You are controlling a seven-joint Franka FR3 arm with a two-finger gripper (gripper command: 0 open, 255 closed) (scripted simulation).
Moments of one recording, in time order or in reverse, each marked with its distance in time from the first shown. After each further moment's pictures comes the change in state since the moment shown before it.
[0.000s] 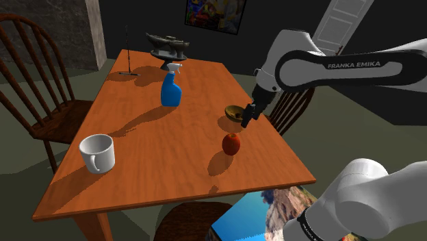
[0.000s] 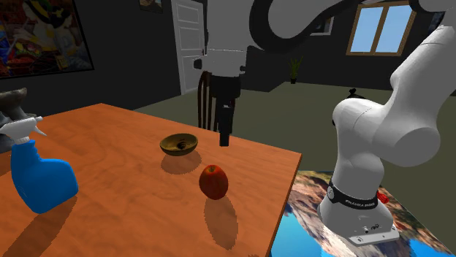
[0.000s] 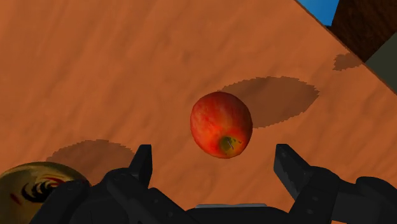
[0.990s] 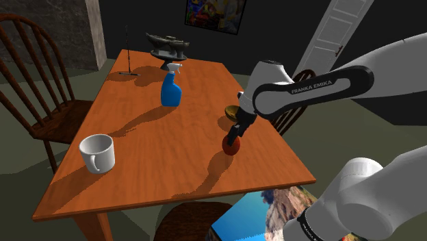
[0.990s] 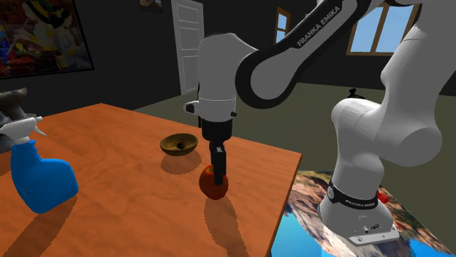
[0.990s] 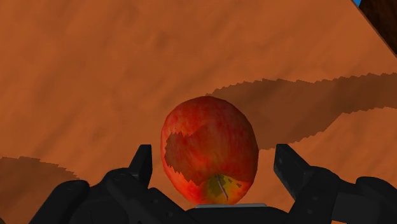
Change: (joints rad) arm 0.055 0.204 -0.010 -0.097 0.058 0.282 -0.067
